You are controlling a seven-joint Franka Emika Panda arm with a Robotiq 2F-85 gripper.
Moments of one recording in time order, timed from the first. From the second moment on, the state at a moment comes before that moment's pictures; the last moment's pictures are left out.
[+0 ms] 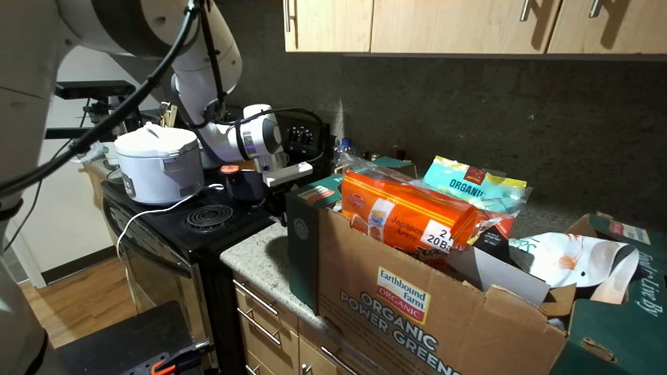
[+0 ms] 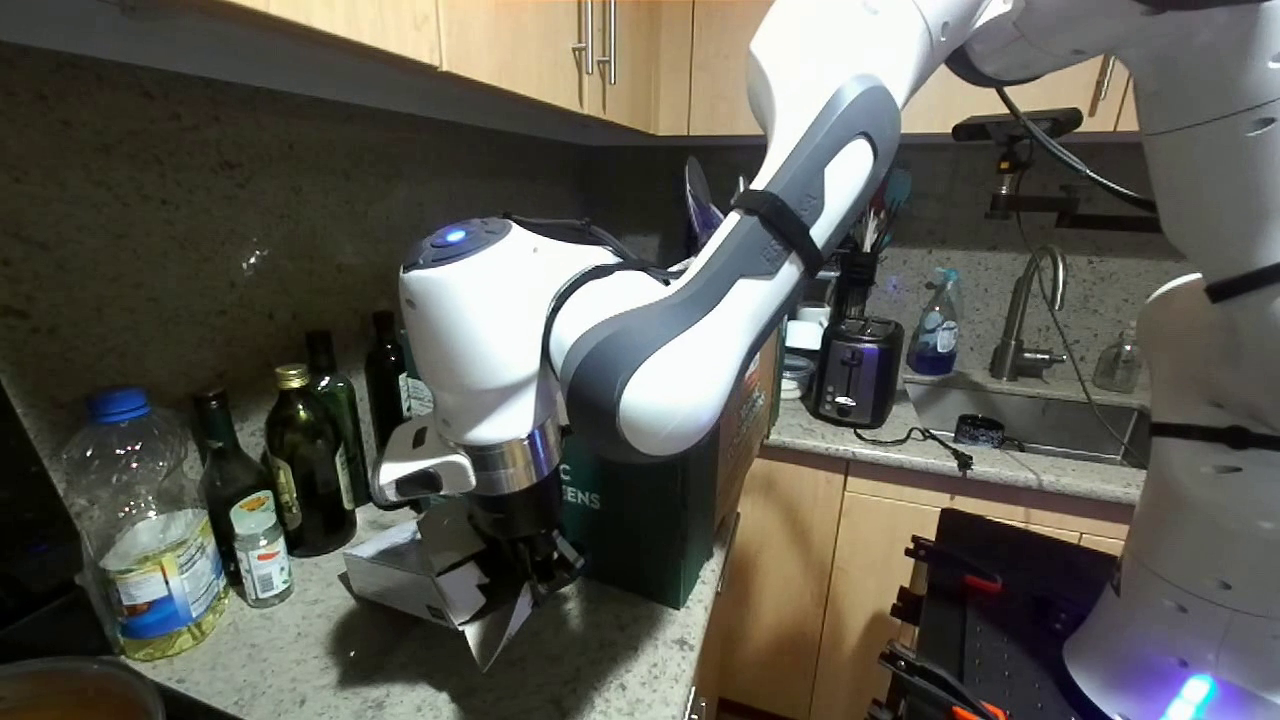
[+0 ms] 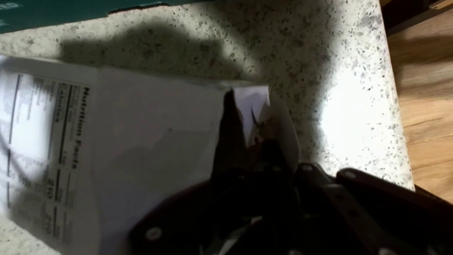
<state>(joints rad) 0.30 0.44 0.29 -2.00 -0.48 2.31 -0.67</state>
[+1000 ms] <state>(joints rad) 0.30 0.46 0.29 -1.97 -0.46 2.31 -0.67</state>
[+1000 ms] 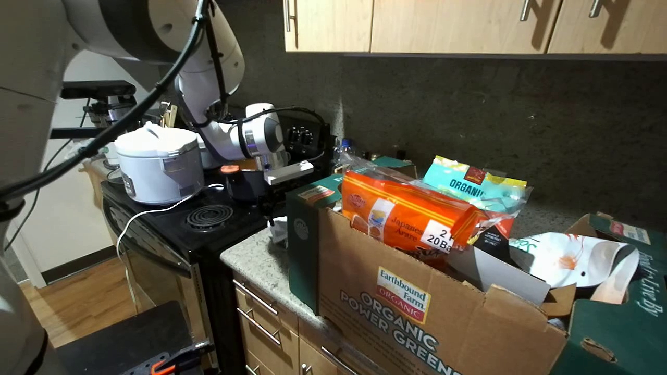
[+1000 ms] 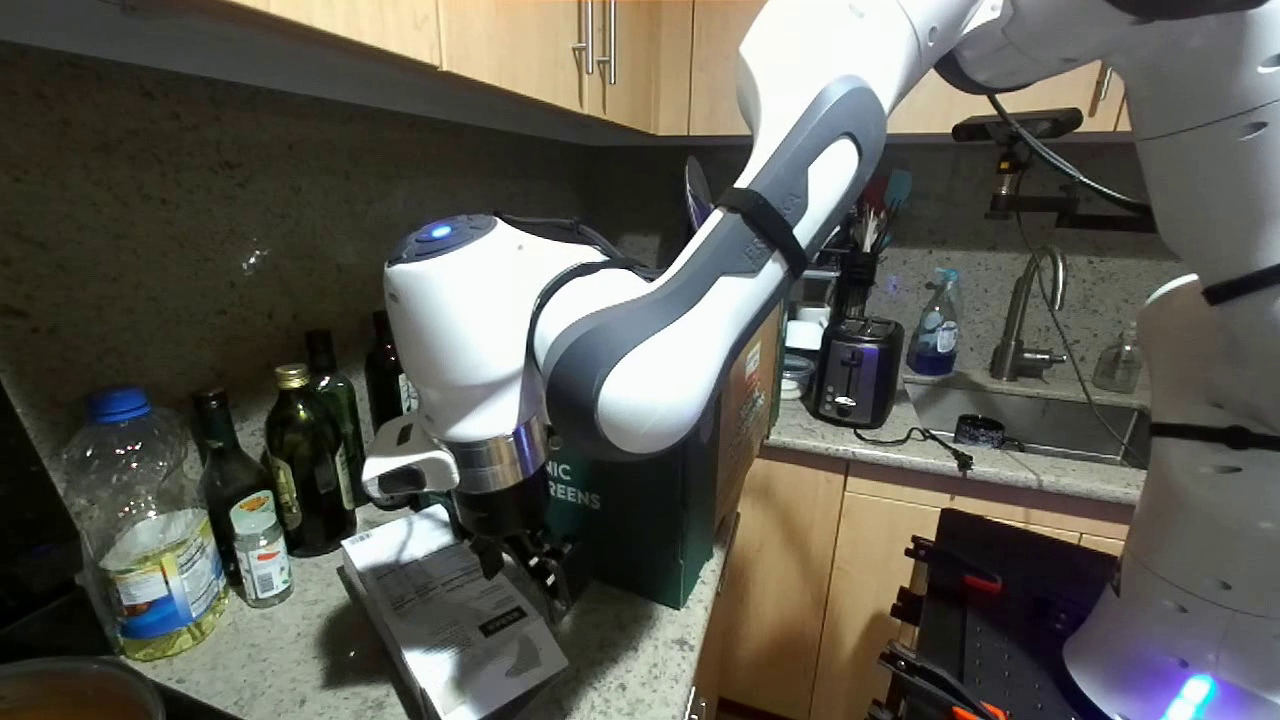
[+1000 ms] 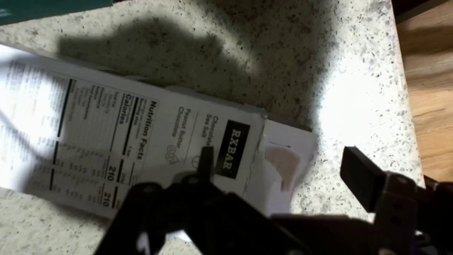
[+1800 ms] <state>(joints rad) 0.29 0.34 0.35 -2.02 -0.28 2.25 -0.75</state>
